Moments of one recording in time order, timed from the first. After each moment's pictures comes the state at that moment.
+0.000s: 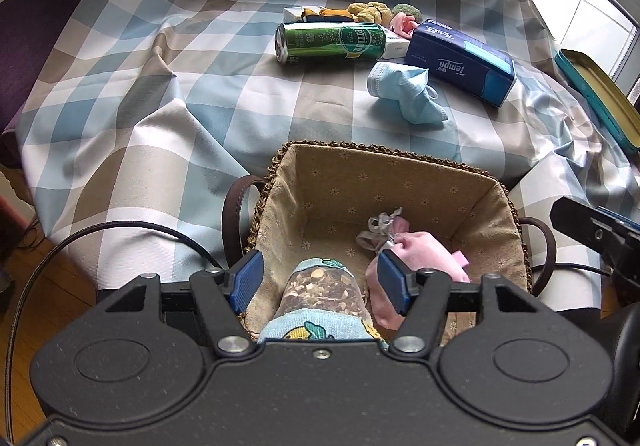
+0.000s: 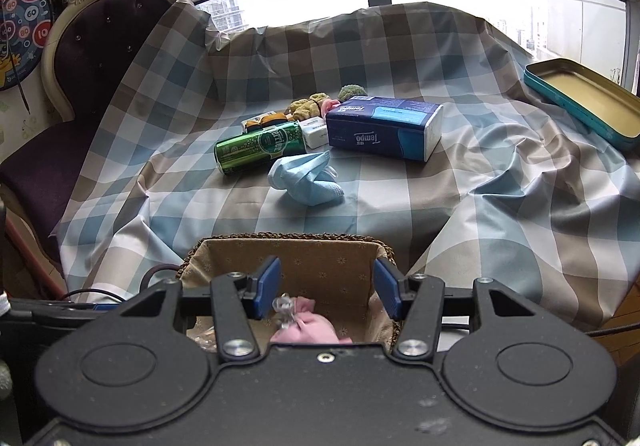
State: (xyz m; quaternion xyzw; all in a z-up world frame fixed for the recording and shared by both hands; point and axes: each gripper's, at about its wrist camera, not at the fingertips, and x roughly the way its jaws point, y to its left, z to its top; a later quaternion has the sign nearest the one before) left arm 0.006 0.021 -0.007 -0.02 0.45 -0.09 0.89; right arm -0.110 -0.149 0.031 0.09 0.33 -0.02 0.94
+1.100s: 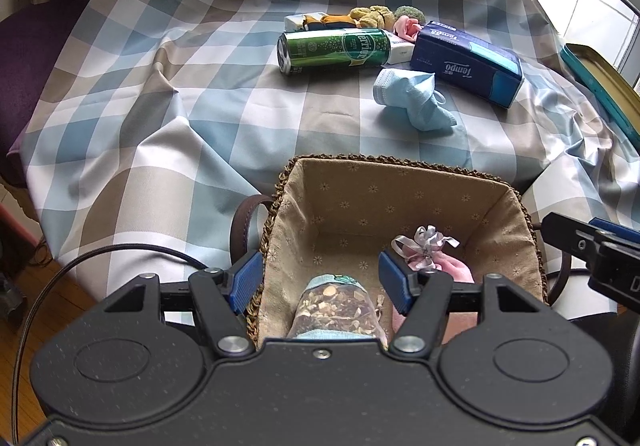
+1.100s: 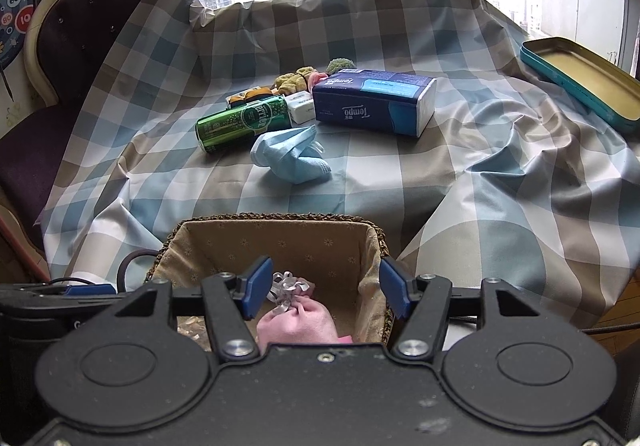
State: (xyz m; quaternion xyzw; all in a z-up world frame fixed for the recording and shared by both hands) left arm 0.020 0.018 -0.003 0.01 0.44 -0.08 0.90; right arm -0.087 -0.153 0.014 0.09 0.36 -0.03 0.93
